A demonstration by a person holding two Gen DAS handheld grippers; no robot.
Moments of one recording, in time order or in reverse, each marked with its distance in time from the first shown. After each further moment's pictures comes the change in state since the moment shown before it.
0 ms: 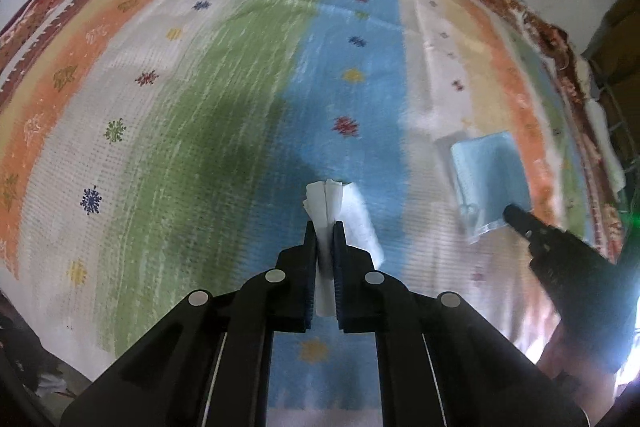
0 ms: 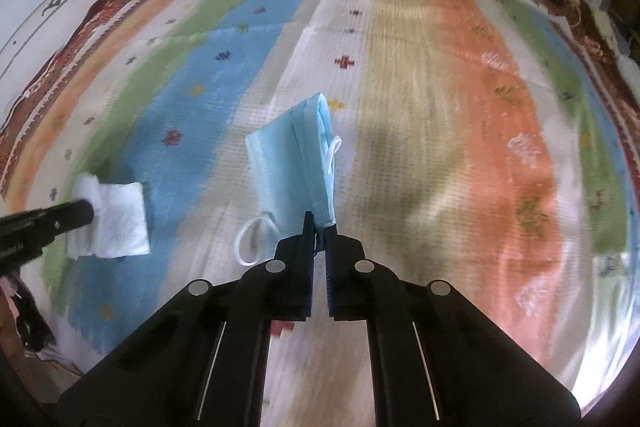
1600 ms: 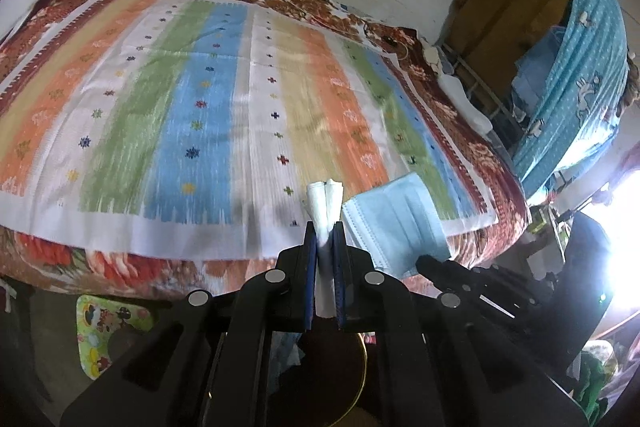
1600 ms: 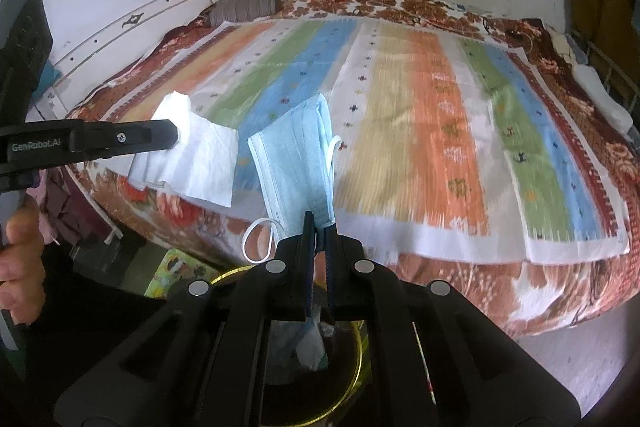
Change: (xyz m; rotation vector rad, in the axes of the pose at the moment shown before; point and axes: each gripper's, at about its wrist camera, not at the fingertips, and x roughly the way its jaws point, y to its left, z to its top) left arm -0.182 -0.052 -0.183 0.228 -0.177 -0.341; right arm -0.251 0.037 -0.214 -0.030 -0.213 0.062
